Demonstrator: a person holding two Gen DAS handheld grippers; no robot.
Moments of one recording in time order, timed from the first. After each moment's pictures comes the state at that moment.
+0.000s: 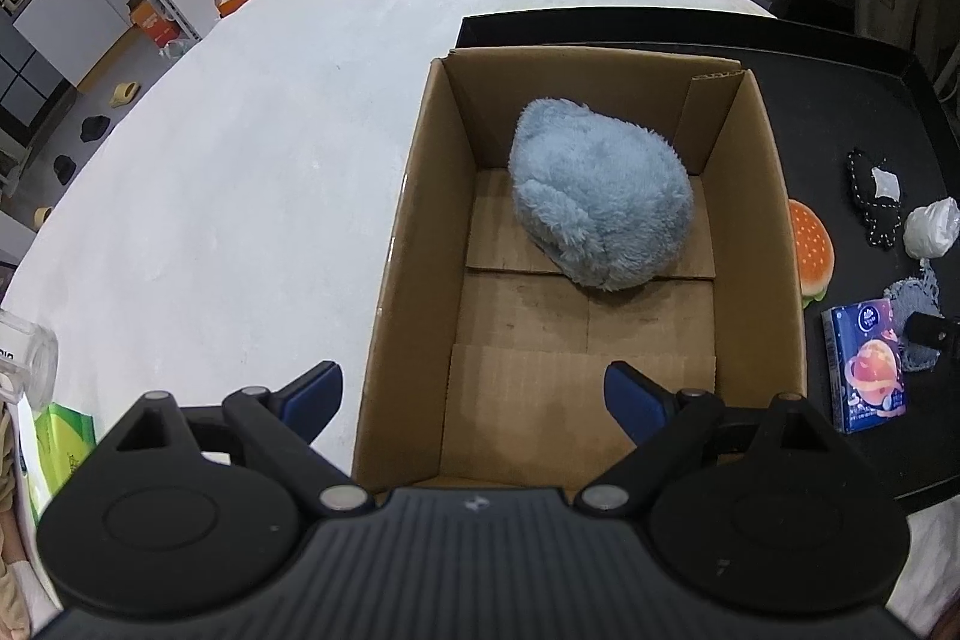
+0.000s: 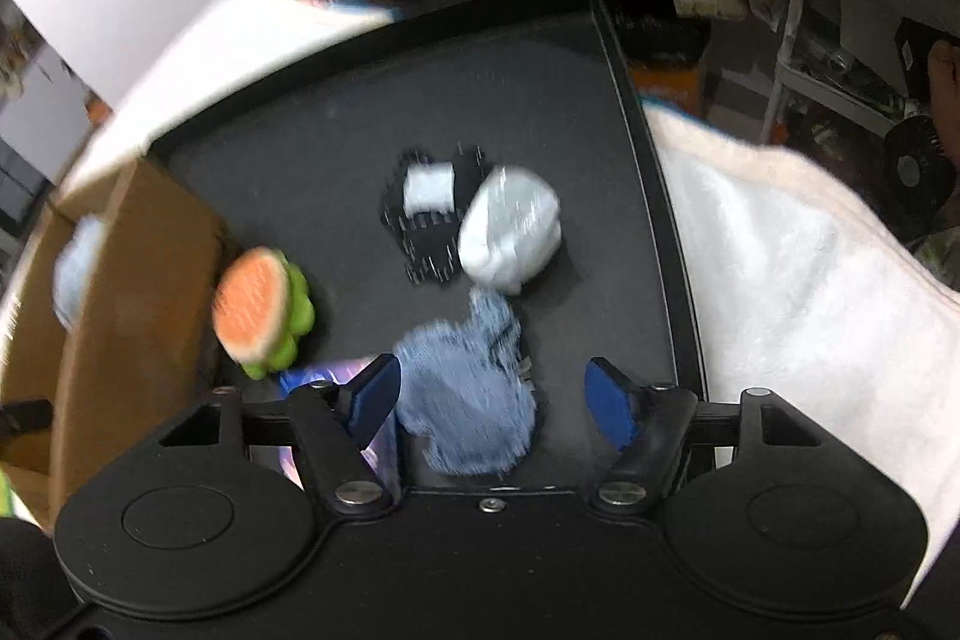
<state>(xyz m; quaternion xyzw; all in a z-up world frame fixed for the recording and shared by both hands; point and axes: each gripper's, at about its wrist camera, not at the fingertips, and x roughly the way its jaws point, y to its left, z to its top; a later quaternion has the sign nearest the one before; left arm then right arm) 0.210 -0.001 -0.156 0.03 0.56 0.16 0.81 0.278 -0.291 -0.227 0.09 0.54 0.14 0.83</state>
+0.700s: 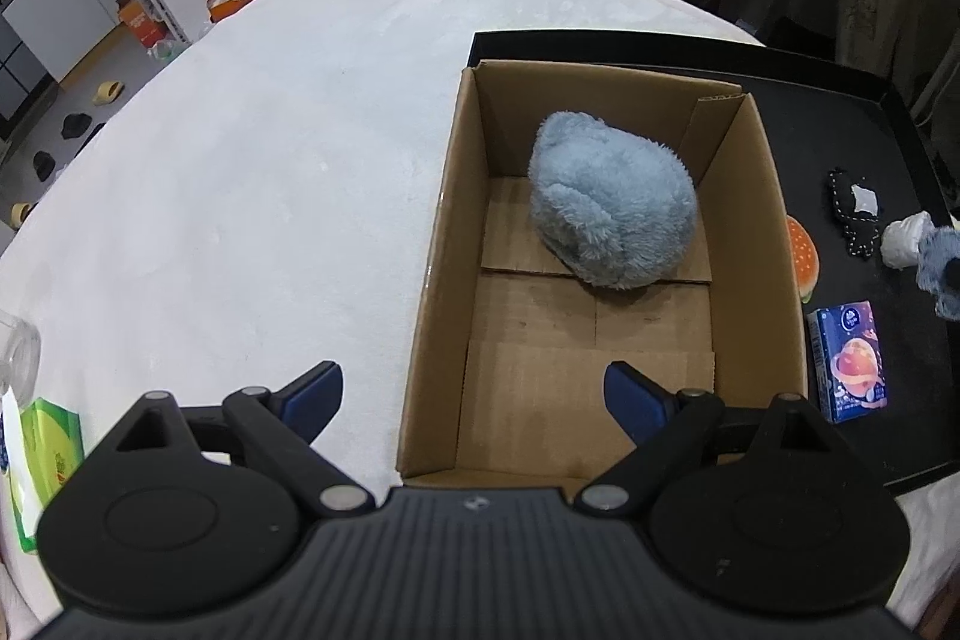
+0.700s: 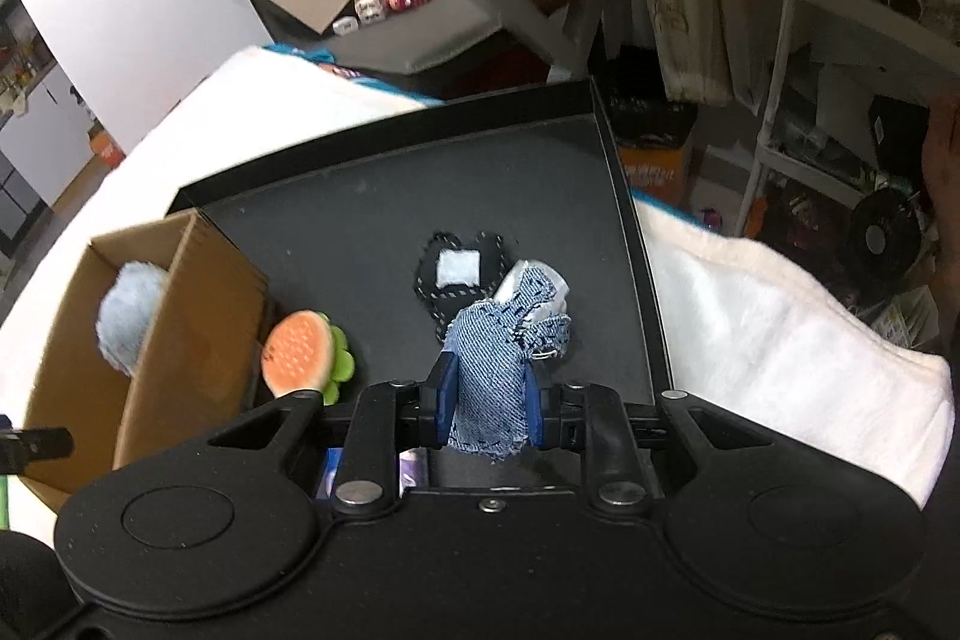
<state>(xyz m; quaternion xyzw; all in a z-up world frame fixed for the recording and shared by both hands) 0.193 0.019 -0.146 0.00 0.54 0.14 0.83 0.263 -0.291 -0.177 0.09 0.47 0.13 0.87</state>
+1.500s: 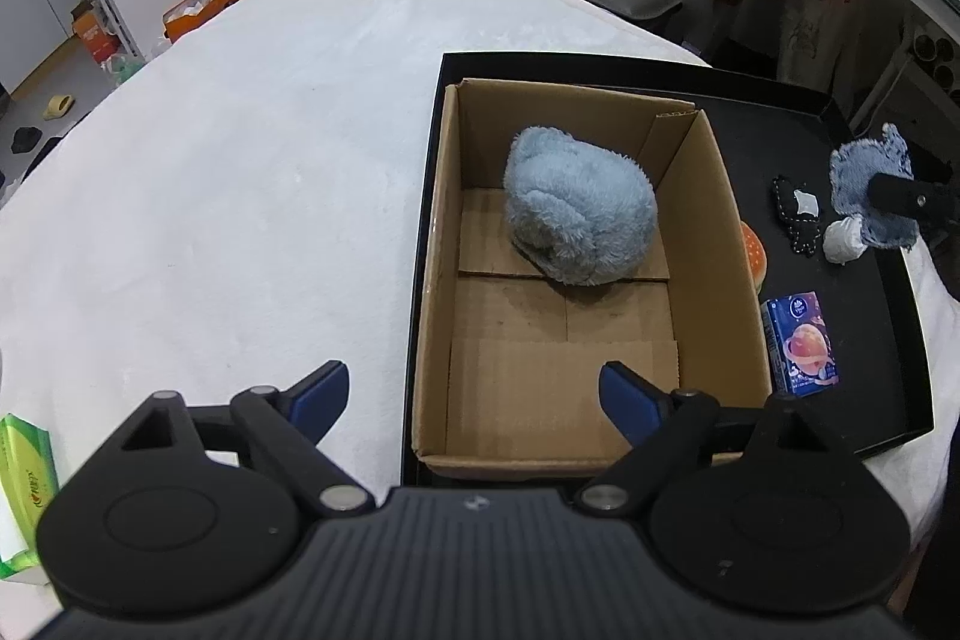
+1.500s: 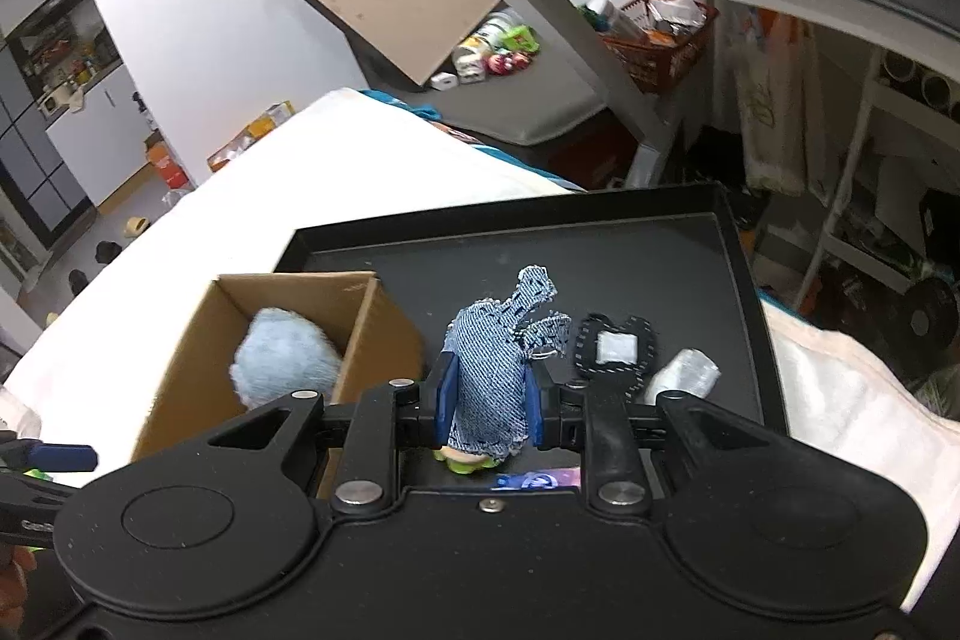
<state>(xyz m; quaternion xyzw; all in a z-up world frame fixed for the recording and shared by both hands) 0.172 0.040 -0.136 -0.03 0.52 0.08 0.85 0.244 -0.227 -0.119 0.07 0.41 0.18 0.89</state>
